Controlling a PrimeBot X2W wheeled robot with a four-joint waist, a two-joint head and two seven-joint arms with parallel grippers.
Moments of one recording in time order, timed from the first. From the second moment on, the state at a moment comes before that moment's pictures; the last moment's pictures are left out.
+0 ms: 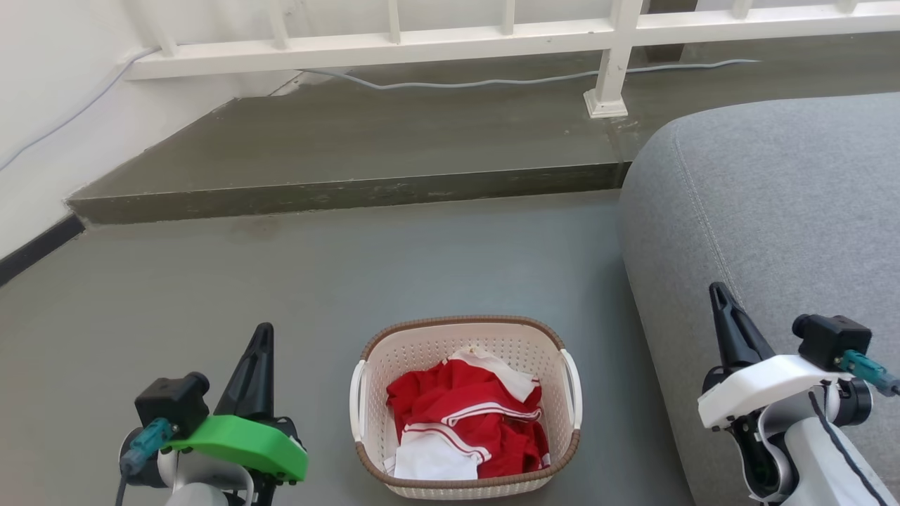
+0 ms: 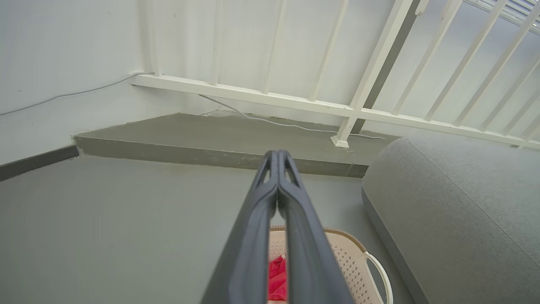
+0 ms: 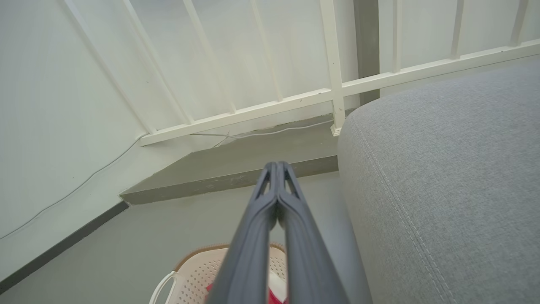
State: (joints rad) left arm -0.07 0.04 -0.19 0.26 -0.43 -0.10 -0.24; right arm -0.09 -0.16 0.18 0.35 0.44 0.05 -0.24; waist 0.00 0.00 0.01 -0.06
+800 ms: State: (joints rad) left arm -0.07 0.04 -0.12 0.27 -0.73 -0.10 -0.14; right arm -0.09 -0.13 0.09 0.35 0.73 0.07 -0.14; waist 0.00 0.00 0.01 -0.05
